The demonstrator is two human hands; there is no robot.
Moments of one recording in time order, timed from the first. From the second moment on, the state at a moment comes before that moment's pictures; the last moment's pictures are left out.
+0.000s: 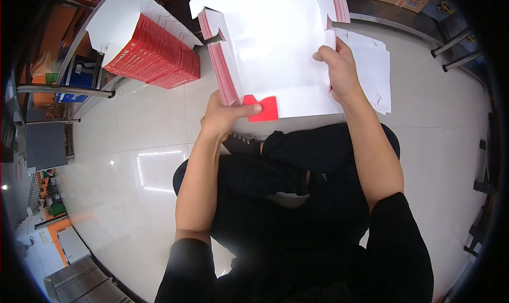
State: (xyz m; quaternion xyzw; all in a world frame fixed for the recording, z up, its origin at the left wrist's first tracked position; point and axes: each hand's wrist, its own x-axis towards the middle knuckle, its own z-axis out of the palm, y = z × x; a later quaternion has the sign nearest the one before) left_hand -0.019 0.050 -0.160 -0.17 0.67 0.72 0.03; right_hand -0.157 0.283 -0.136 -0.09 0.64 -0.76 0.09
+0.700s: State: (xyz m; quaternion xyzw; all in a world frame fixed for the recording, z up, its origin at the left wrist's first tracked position) left_hand -0.027 0.033 -0.155 -0.36 0.51 0.74 -0.26; right_hand -0.163 0.286 -0.142 -0.20 0.82 -0.52 0.13
